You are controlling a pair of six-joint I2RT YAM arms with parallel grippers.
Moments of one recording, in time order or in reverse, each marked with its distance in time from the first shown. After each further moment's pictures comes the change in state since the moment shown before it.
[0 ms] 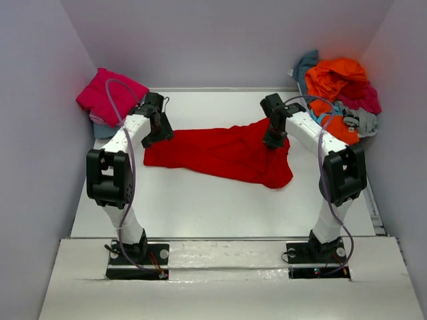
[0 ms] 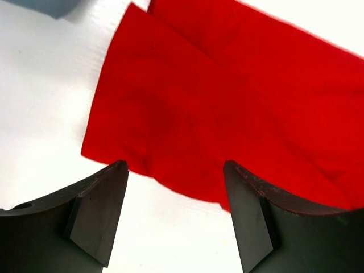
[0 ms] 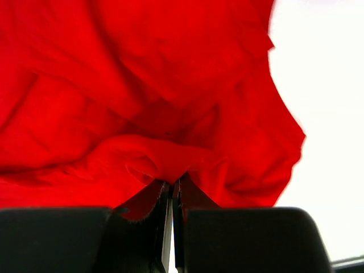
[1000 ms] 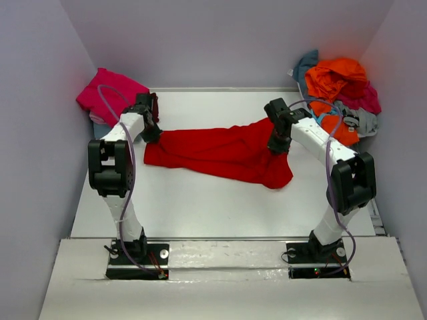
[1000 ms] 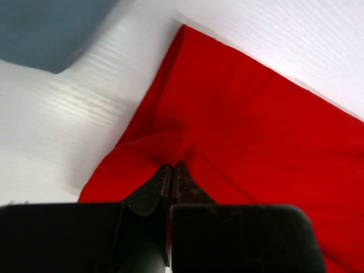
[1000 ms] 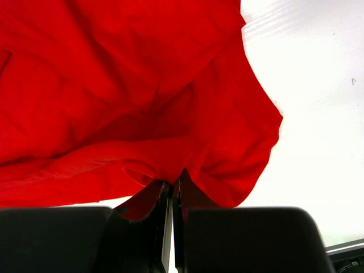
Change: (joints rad) left arm 0.114 0.122 0.019 0.103 0.105 -0.037; right arm 0.003 -0.093 -0.086 -0.001 0.014 -0.008
